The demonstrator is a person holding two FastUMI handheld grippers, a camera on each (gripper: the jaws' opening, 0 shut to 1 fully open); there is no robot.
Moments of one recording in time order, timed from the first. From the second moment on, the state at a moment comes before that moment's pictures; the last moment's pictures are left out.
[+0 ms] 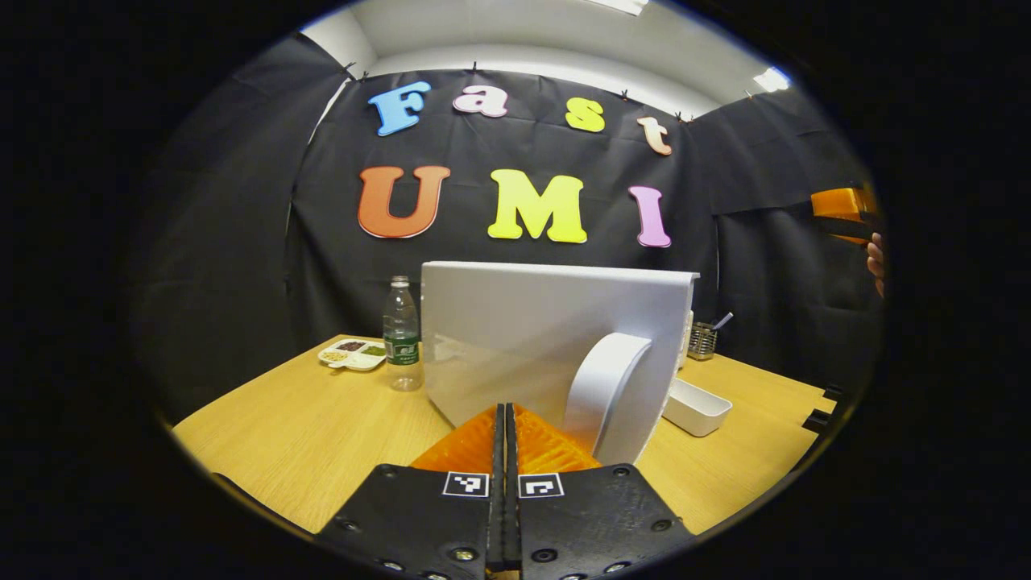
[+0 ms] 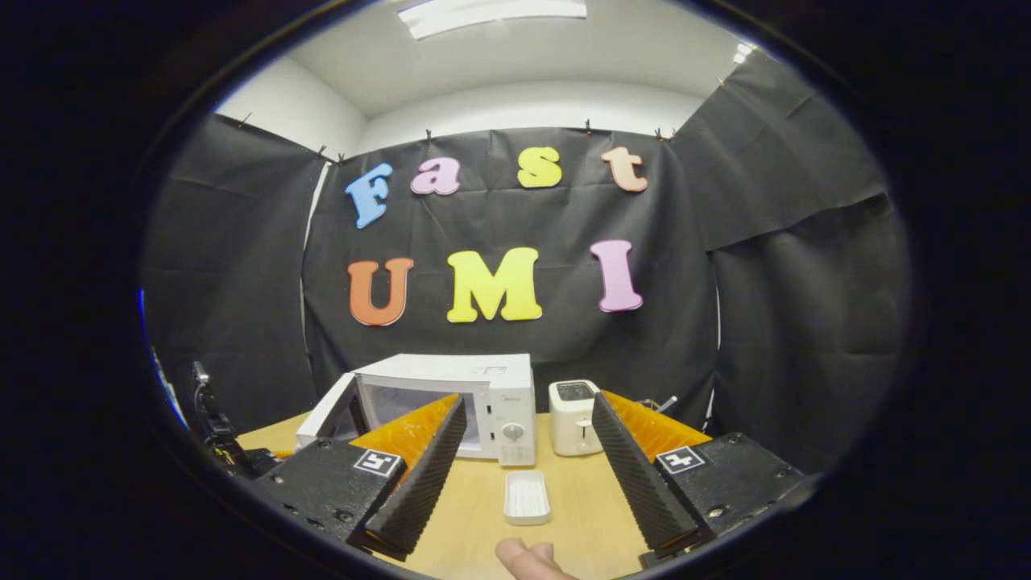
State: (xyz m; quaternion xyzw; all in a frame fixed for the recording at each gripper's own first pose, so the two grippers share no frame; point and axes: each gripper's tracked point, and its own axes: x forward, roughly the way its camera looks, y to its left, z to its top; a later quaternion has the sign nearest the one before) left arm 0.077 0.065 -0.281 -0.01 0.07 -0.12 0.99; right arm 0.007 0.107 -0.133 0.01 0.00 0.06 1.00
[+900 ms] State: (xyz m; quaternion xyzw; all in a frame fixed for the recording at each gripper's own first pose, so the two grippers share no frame) left arm 0.157 -0.043 -0.275 -0.01 0.07 -0.16 0.98; right arm 0.040 0.076 -0.133 0.01 0.00 0.06 1.00
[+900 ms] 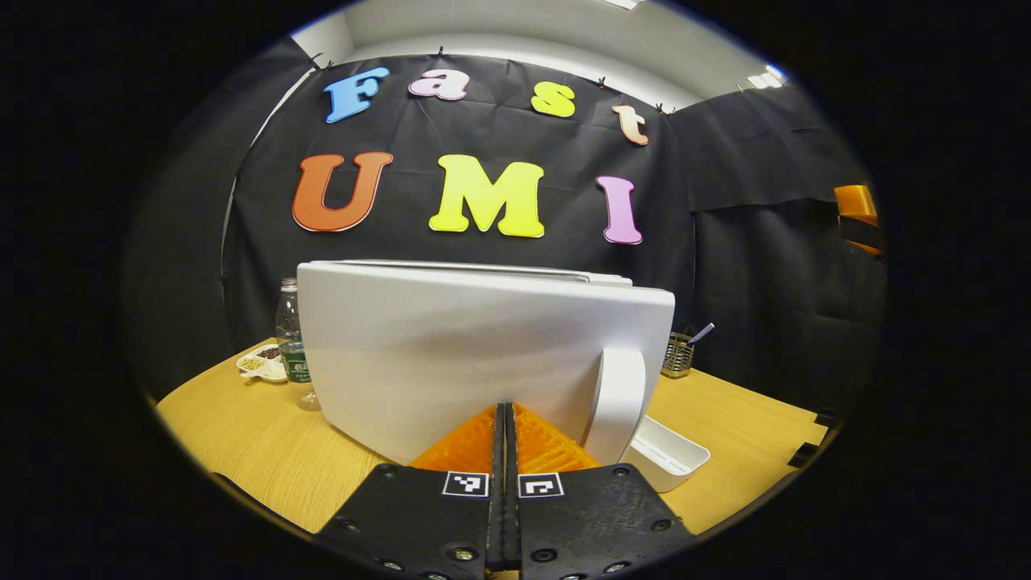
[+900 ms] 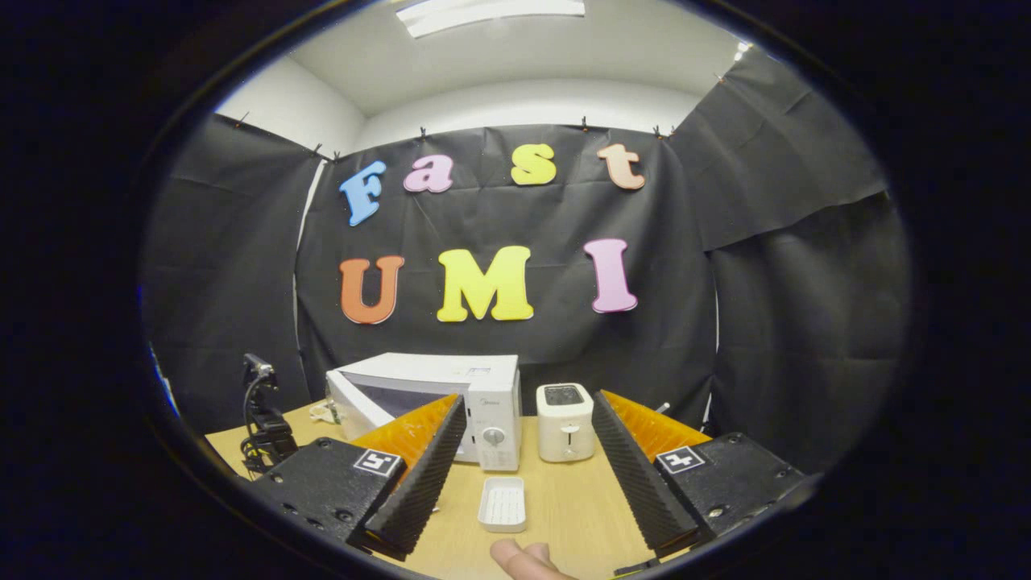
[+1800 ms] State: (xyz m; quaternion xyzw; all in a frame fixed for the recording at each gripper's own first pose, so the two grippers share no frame) left arm 0.280 -0.107 -0.286 -0.05 0.09 -0.10 0.99; right arm 0.066 0.013 -0.122 0.02 0.00 0.07 1.00
